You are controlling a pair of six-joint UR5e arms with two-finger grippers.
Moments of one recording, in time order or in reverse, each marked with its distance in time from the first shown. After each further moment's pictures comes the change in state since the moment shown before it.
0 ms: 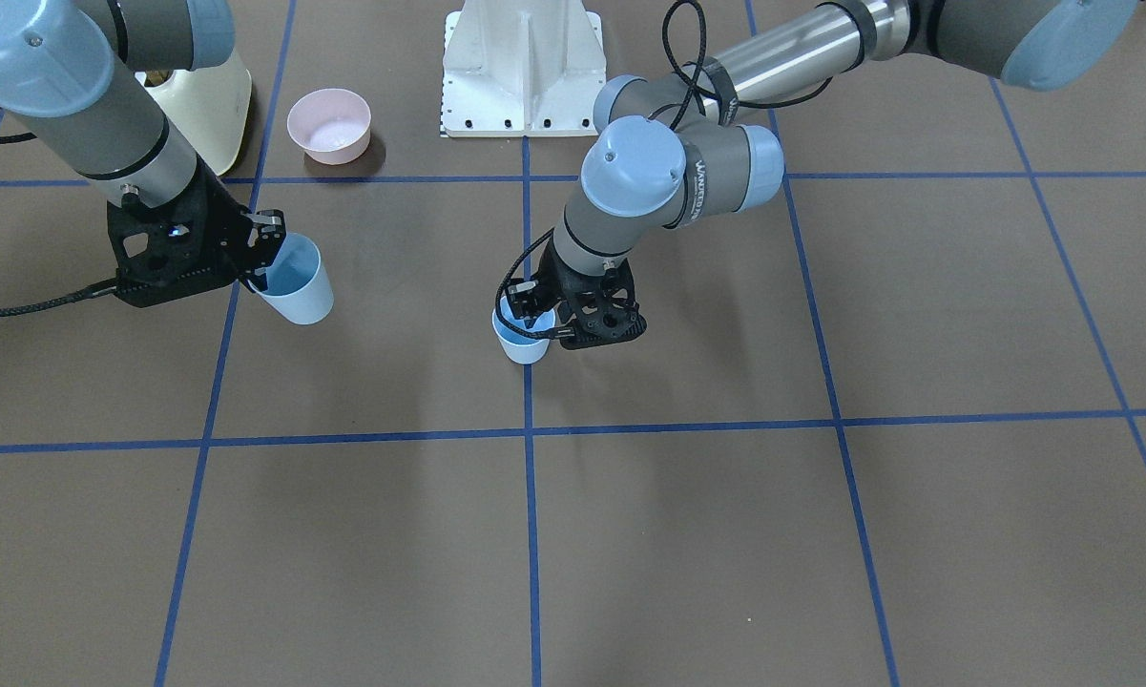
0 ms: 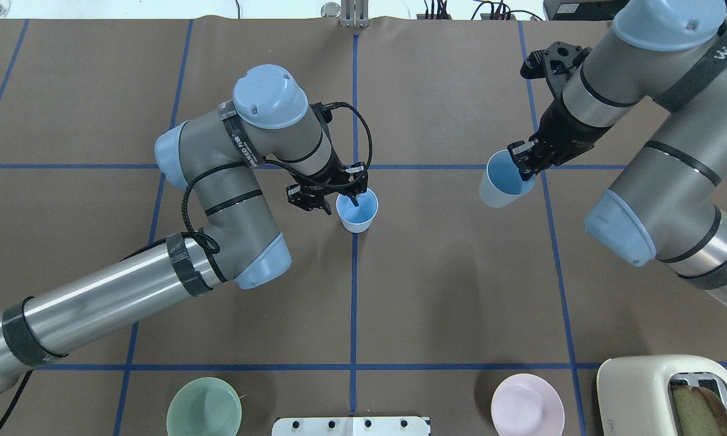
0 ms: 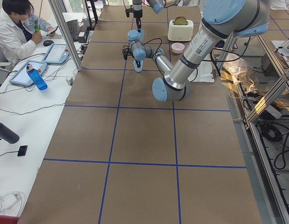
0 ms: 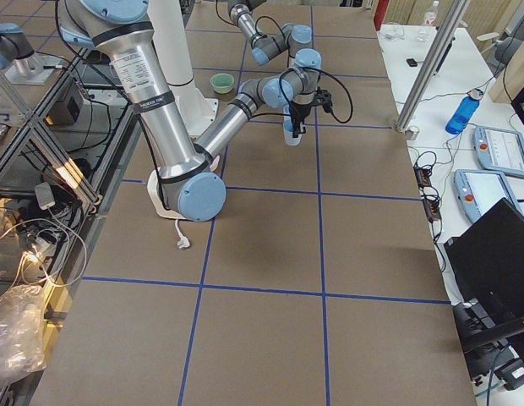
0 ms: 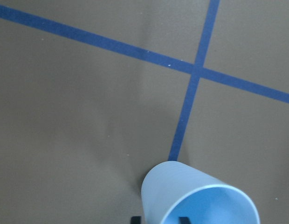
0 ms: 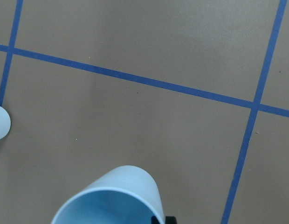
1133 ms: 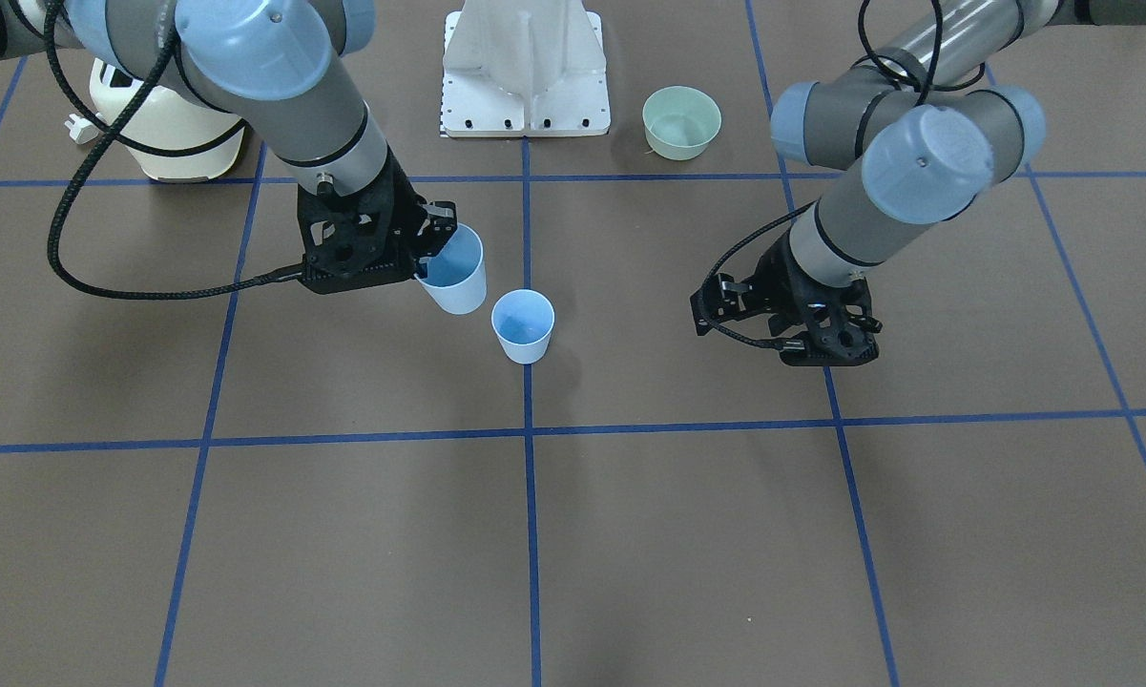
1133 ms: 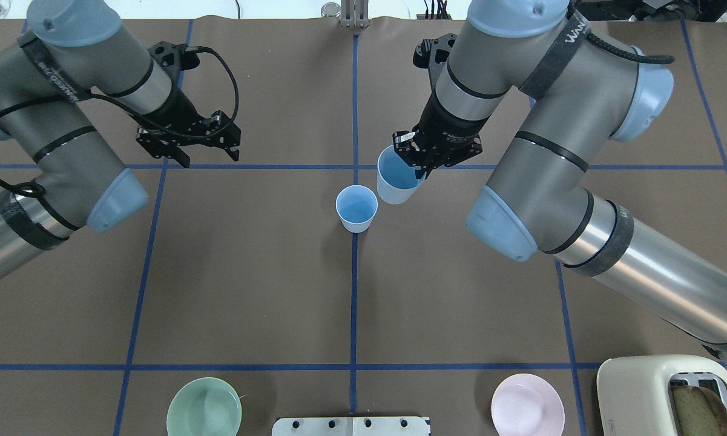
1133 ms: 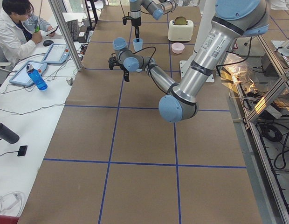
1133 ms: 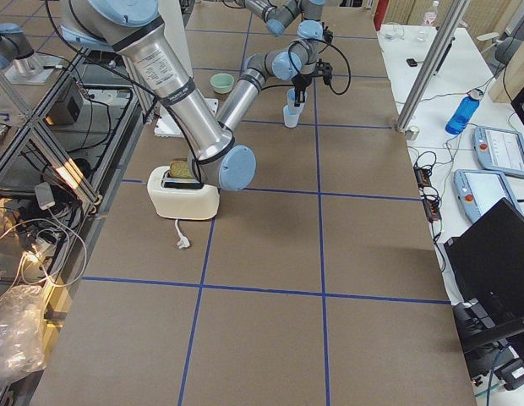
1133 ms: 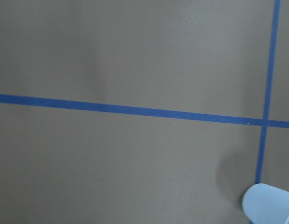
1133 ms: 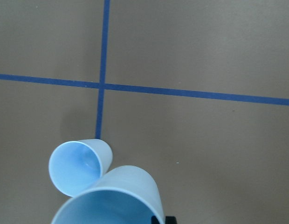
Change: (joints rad) left arm -0.272 0.304 -0.235 0.136 -0.191 0.476; right arm -0.128 0.289 -0.159 0.004 -0.013 0.316
